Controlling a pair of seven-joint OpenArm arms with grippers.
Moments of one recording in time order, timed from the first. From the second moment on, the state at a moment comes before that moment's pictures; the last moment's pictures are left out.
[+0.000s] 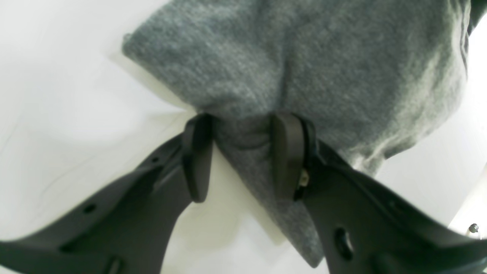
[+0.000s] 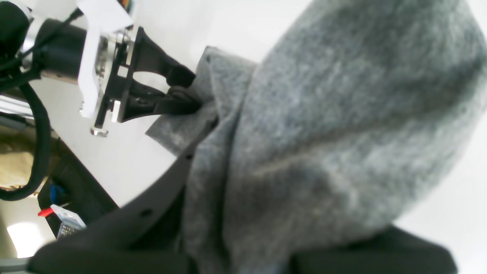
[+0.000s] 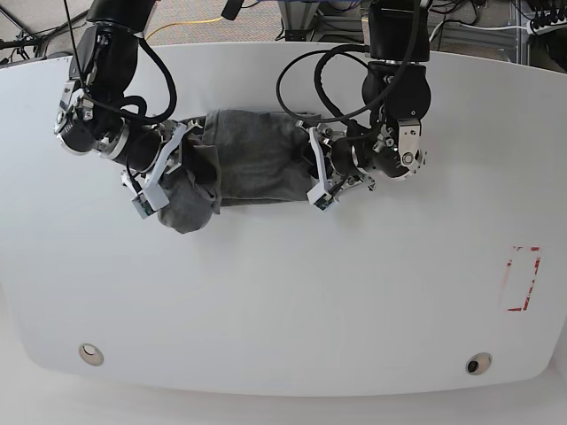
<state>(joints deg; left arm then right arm) -2.7 6.7 -1.0 83.3 -10.4 -43.0 62.5 -5.0 9.3 18.1 110.3 52.7 37.0 -78.1</state>
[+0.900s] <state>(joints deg) -2.5 6.7 -1.0 83.4 -10.9 -43.0 62.2 -6.1 1.8 0.7 112.8 30.2 37.1 -70.5</state>
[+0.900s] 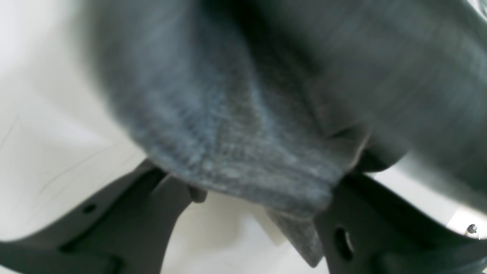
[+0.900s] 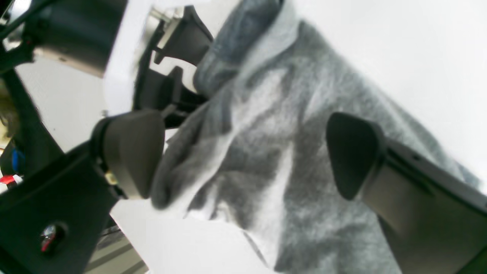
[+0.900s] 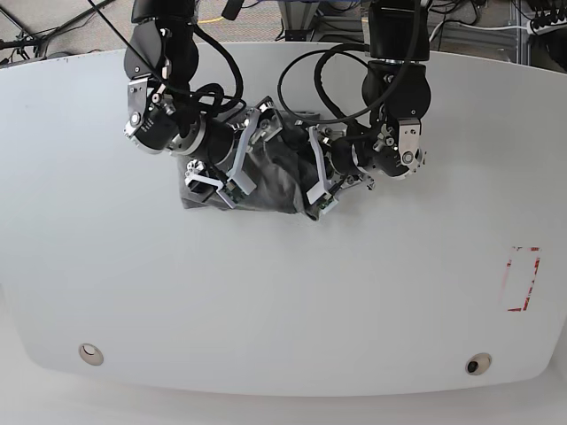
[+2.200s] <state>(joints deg) -0.1 -16.7 -12.2 106.6 -35.1 -42.8 64.5 -7.6 2.2 -3.9 96.2 29.0 40.5 -59.9</state>
